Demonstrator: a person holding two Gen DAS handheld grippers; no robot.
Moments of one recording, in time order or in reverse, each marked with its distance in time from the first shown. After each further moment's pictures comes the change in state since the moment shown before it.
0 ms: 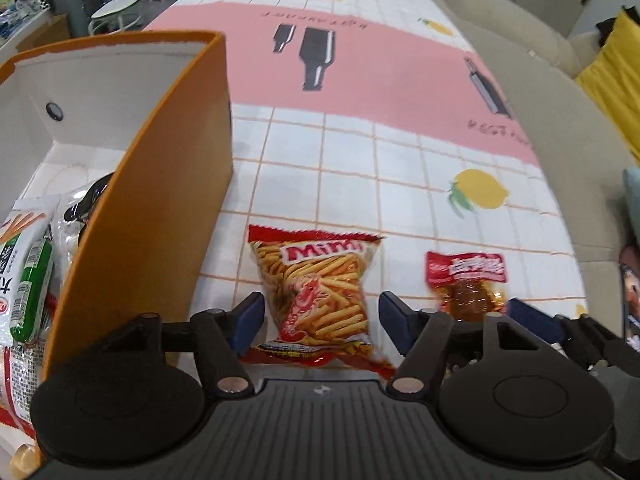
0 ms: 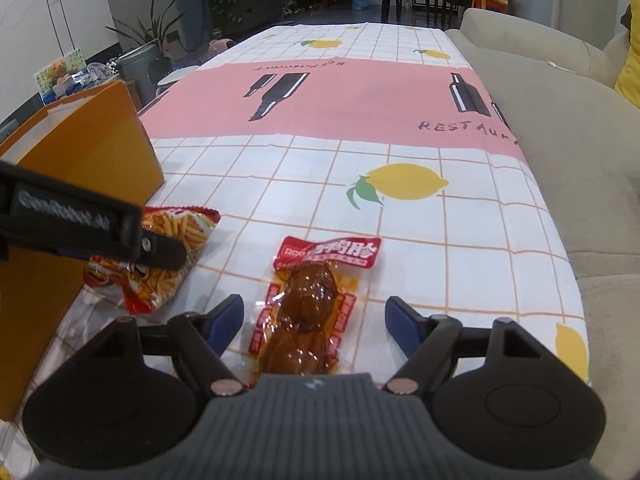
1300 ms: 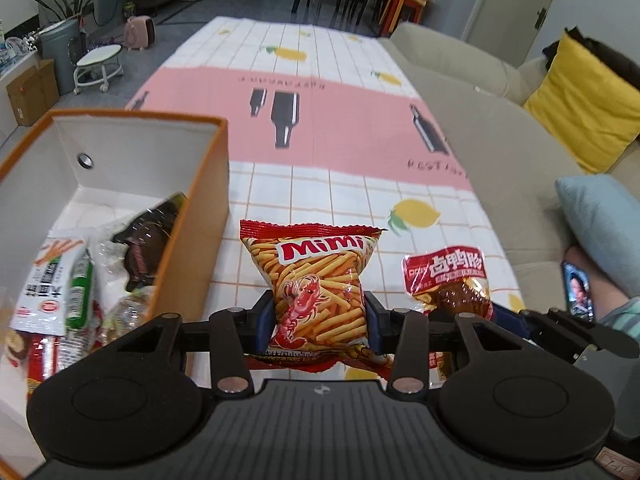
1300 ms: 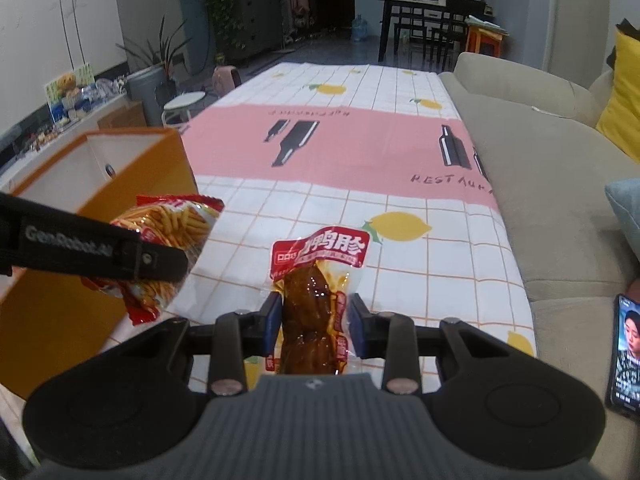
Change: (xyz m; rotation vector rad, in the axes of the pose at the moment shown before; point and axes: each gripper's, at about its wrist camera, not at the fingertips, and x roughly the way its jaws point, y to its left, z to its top) left arm -0.100 0.000 -0.024 0.058 -0.165 -0.102; right arm -0.085 0.029 0.001 -0.029 -0.097 -0.034
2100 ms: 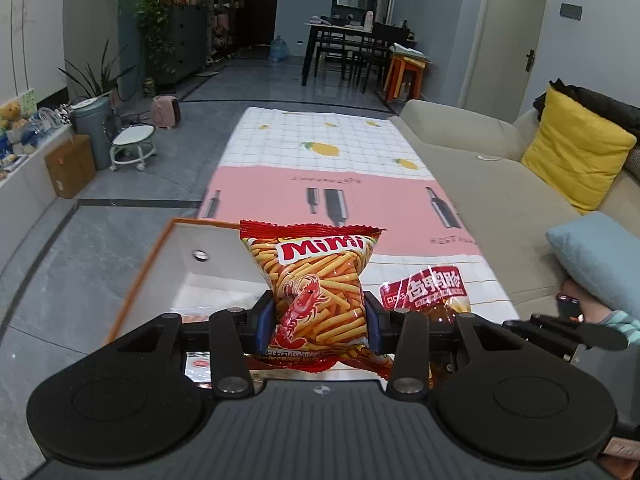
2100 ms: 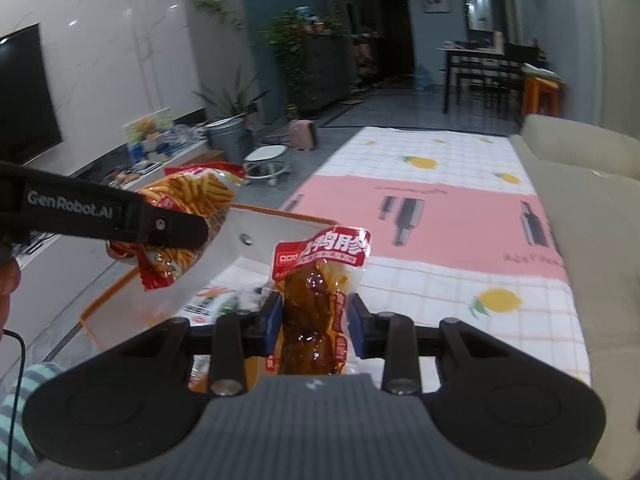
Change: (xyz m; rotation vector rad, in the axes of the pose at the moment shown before) left arm -0.132 0.061 0.018 0.080 -0.194 0.066; right arm -0.090 0.102 0.040 -0.058 -0.142 0.211
